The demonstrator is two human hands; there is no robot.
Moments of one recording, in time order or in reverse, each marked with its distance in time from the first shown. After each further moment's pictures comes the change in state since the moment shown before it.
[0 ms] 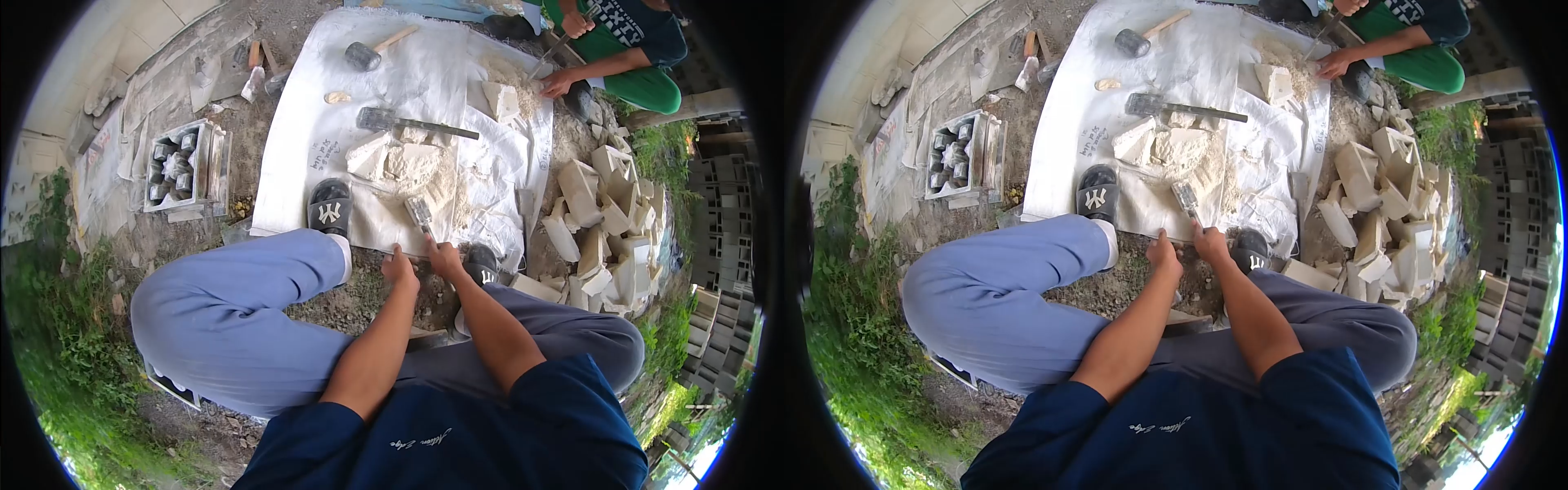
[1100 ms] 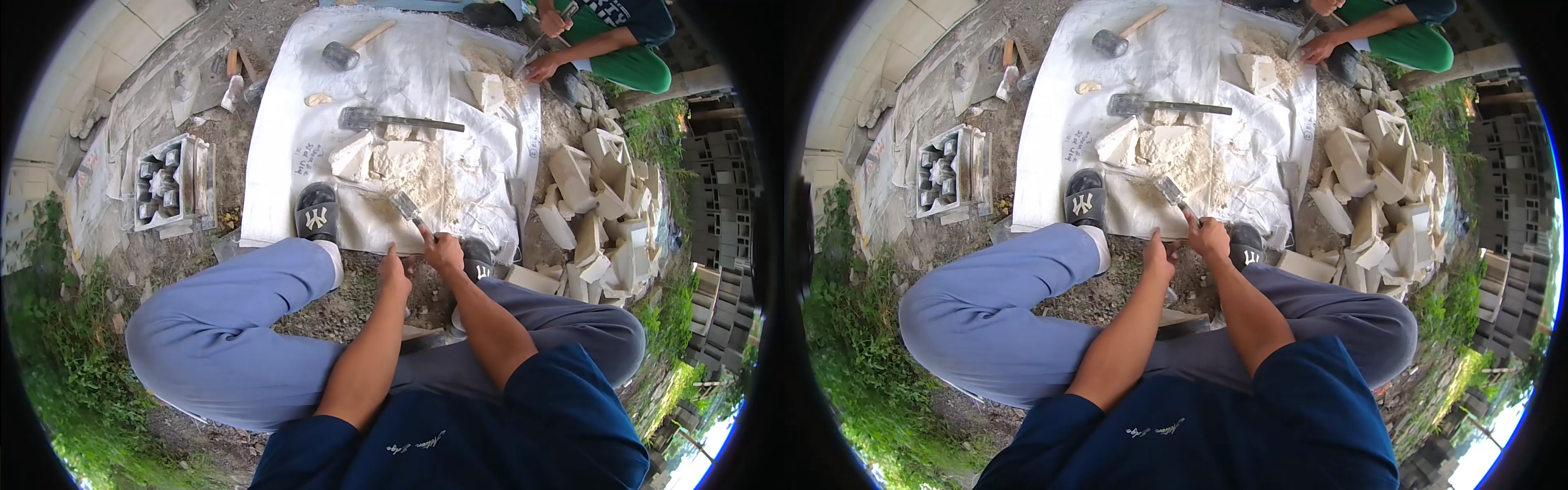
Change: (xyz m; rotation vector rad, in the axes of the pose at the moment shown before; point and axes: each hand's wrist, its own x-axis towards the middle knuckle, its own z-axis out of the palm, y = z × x) left_hand -0.001 0.005 -0.004 -0.125 -0.207 -0.255; right_hand -0.034 -0.029 -0.035 -0.060 0.147 -0.018
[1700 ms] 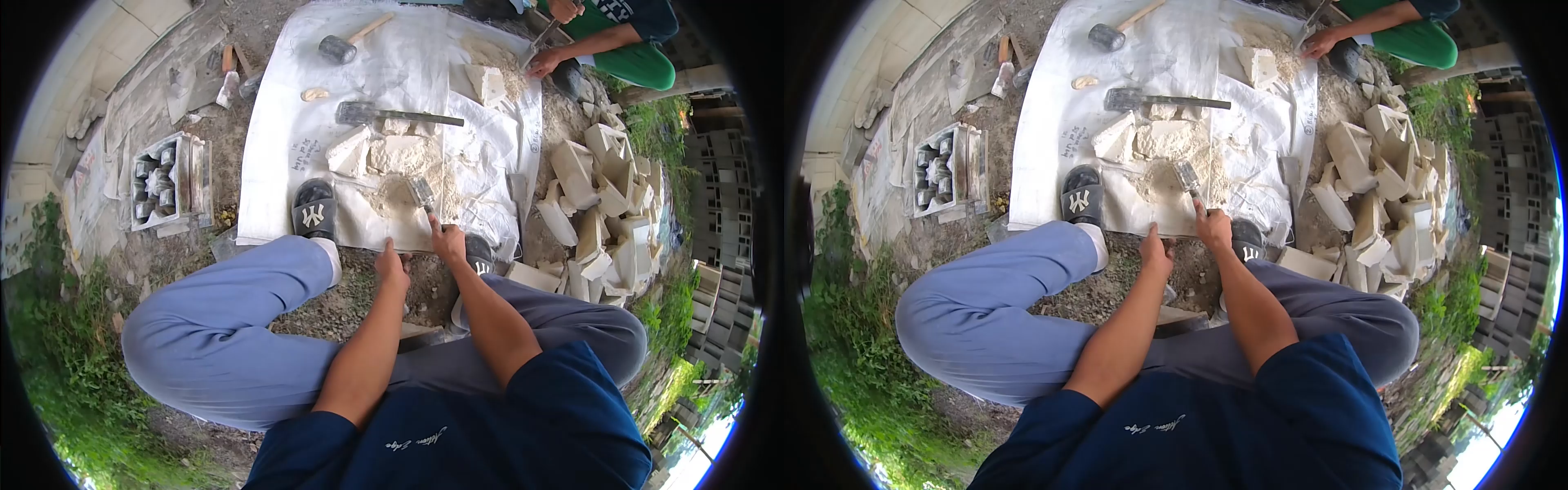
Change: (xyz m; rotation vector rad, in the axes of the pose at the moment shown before) left_hand -0.003 0.003 0.005 0.032 0.097 0.056; right_hand 0.033 0.022 0.007 0.134 0.122 0.034
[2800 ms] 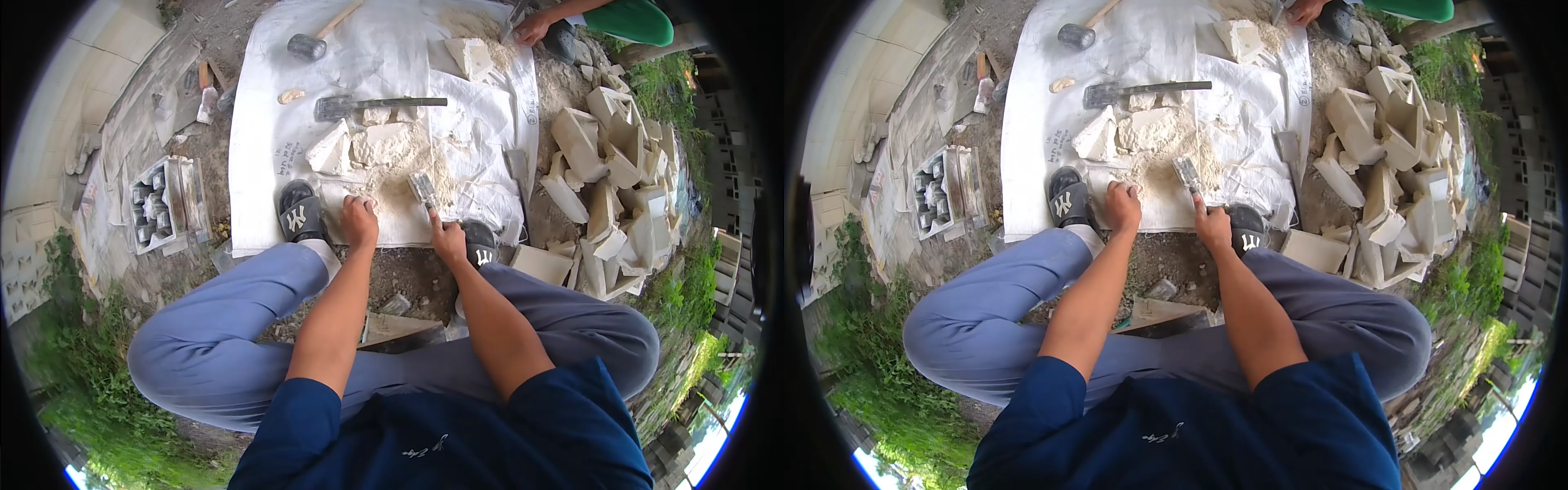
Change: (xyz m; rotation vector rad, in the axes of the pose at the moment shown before) left_hand 0.038 0.075 0.028 1.371 0.176 1.263; right_hand 0.001 0.045 0.021 0.172 -0.012 0.112
